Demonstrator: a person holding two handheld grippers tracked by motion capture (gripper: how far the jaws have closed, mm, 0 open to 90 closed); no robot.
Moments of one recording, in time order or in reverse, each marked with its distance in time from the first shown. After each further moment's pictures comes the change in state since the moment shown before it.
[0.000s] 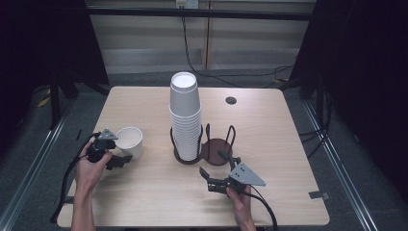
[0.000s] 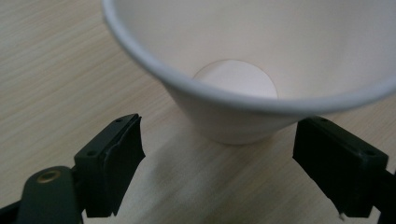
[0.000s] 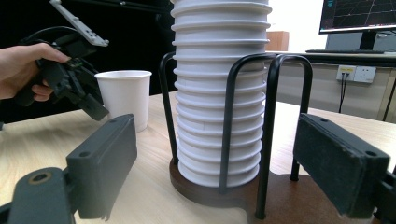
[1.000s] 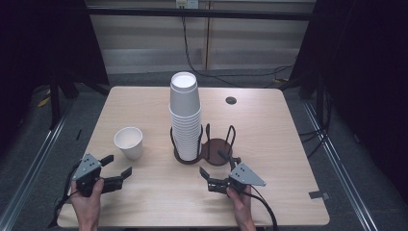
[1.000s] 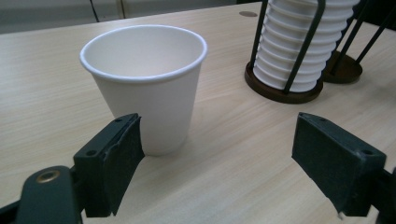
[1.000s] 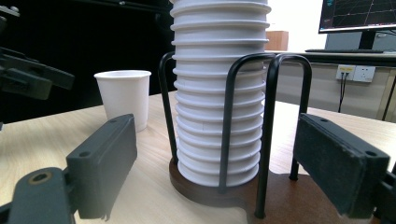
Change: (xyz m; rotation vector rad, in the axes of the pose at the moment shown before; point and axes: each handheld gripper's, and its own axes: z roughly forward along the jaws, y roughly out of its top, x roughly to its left) left arm -0.079 -0.049 -0.053 -0.461 0.063 -0.085; right arm 0.000 0.000 0.000 0.002 -0.001 0.002
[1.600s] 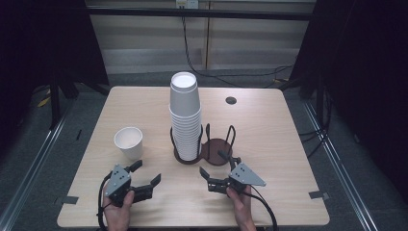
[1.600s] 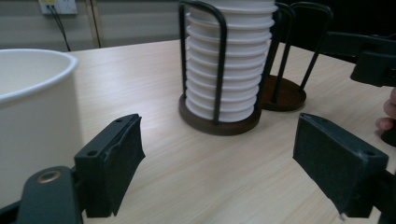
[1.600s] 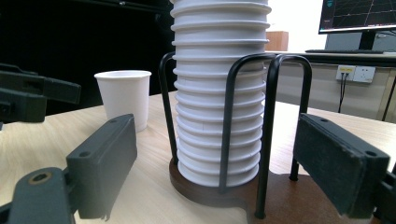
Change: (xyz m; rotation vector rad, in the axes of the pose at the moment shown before) left arm -0.070 -0.013 0.039 -0.144 -0.089 0.001; right arm 0.000 0.000 0.000 0.000 0.000 0.001
